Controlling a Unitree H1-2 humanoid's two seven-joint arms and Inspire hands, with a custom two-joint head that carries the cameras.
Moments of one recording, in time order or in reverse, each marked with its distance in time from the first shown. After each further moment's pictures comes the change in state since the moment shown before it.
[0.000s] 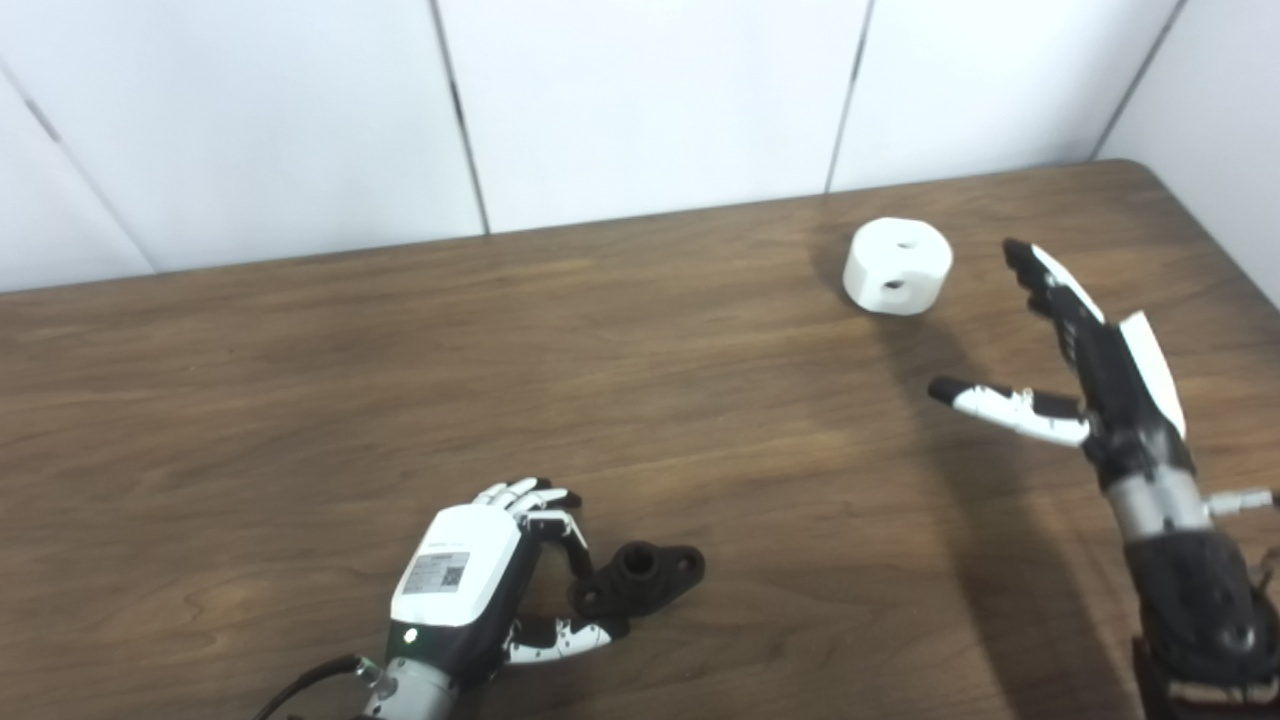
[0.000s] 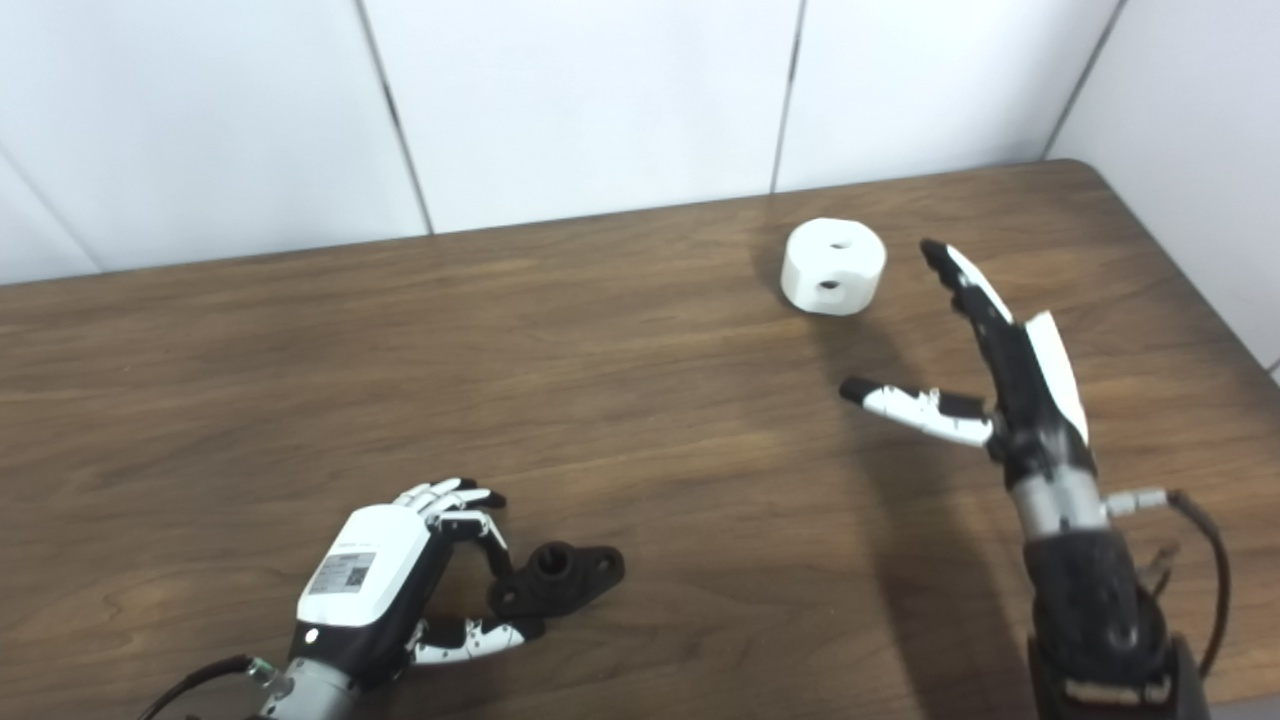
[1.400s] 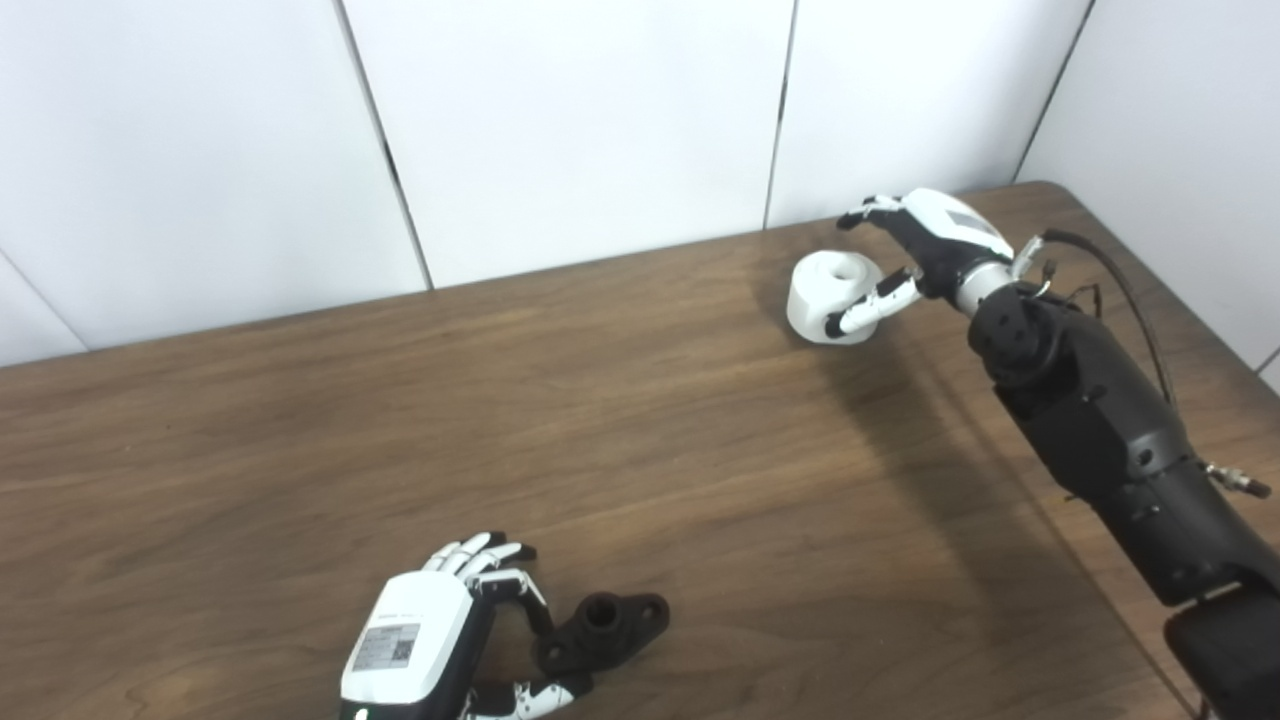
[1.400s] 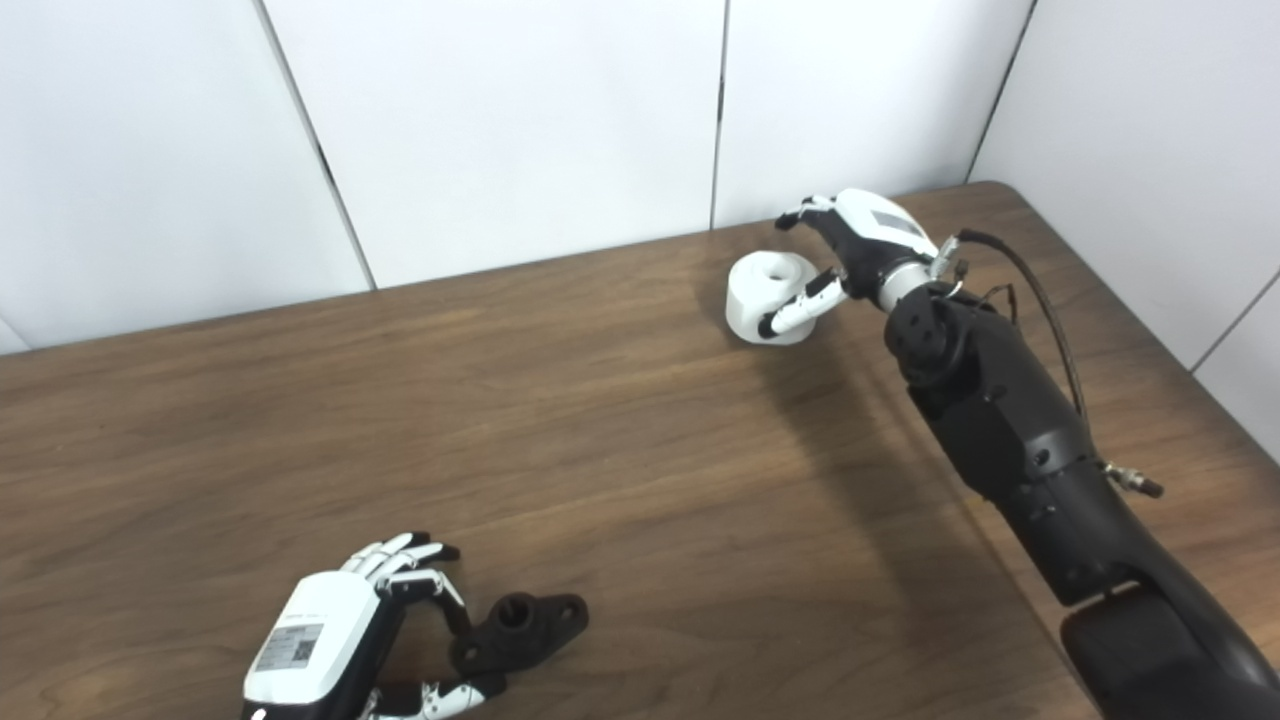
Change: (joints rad) left arm 0.013 0.014 0.025 0.032 -0.016 -0.075 0.052; right arm -0.550 -0.250 0.397 0.584 -0.310 0.199 0.240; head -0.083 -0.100
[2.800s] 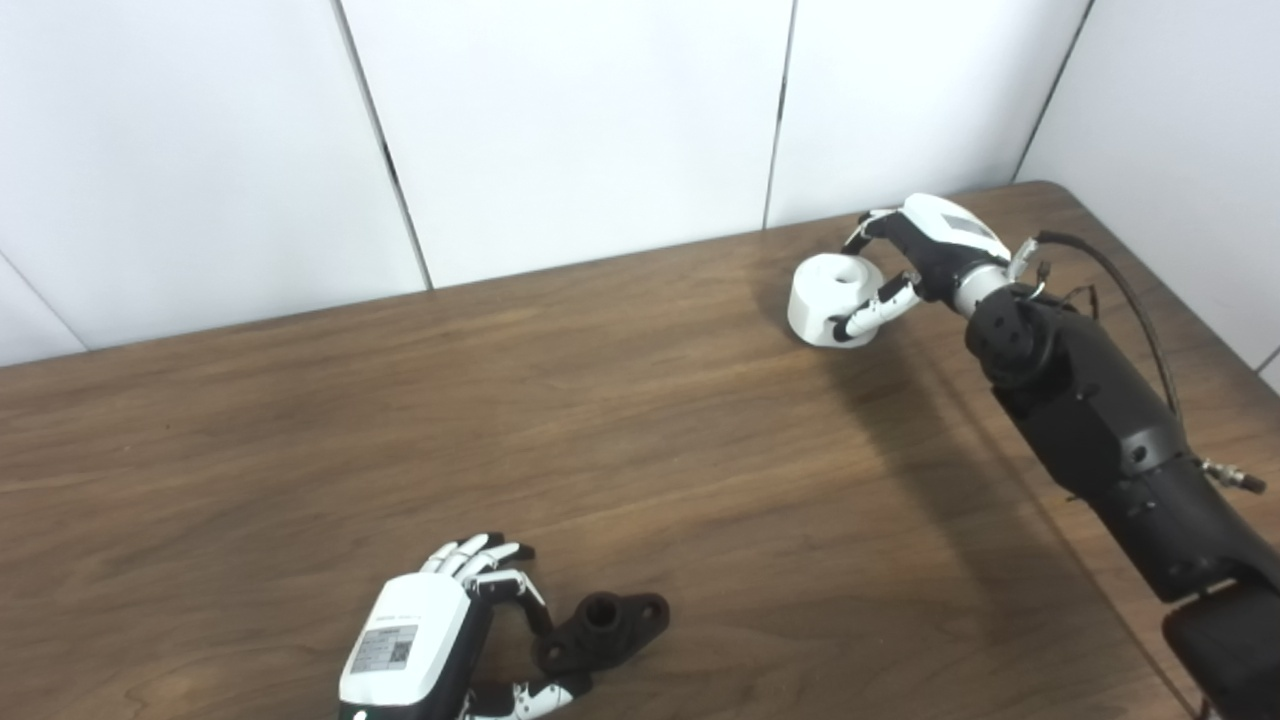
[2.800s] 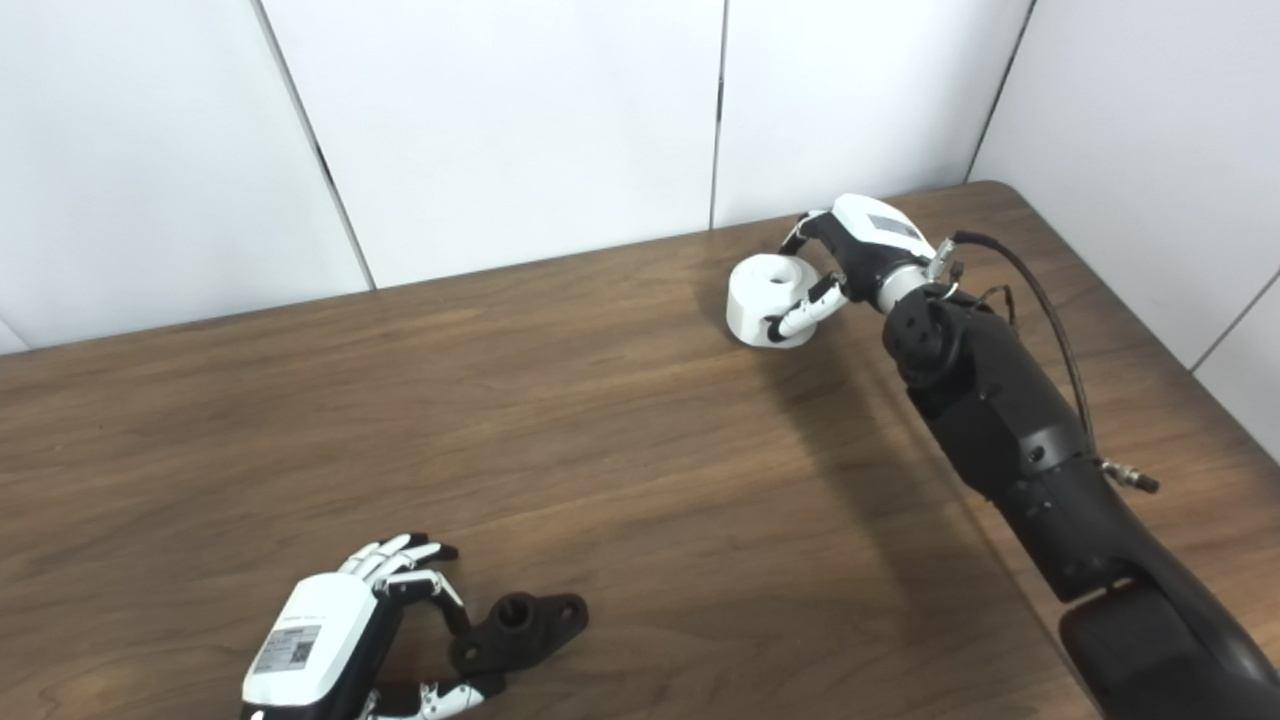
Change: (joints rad) left arm 0.005 0.000 0.002 0.001 -0.007 0.000 0.003; right arm 0.006 0.000 -0.001 0.026 -0.014 -0.039 -0.051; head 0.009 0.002
